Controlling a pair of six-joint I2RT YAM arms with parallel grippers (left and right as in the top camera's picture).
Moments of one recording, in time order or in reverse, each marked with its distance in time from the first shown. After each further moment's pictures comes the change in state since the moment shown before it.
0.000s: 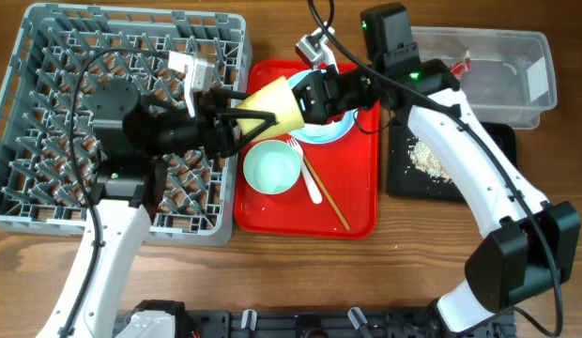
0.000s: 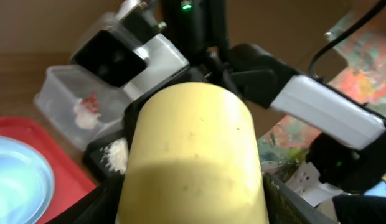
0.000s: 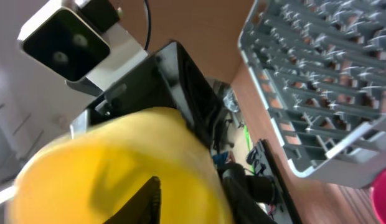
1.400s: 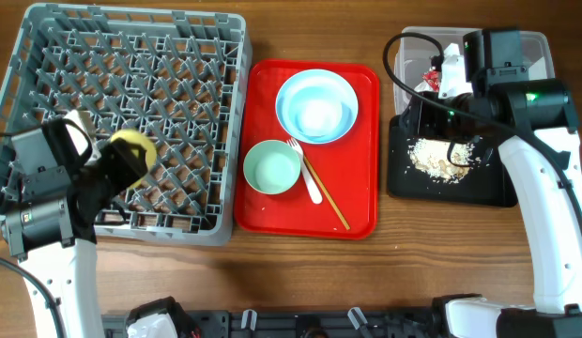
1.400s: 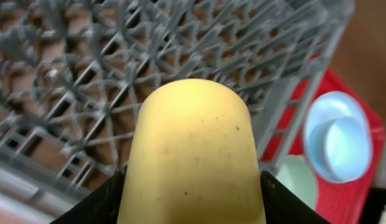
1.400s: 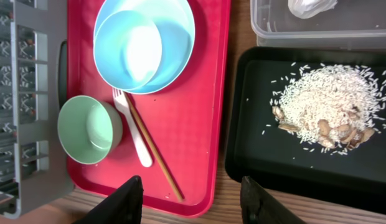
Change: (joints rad) left arm 0.372 -0.164 0.183 -1.201 -1.052 0.252; right arm -0.249 -0.282 0.000 -0.647 1.182 -0.323
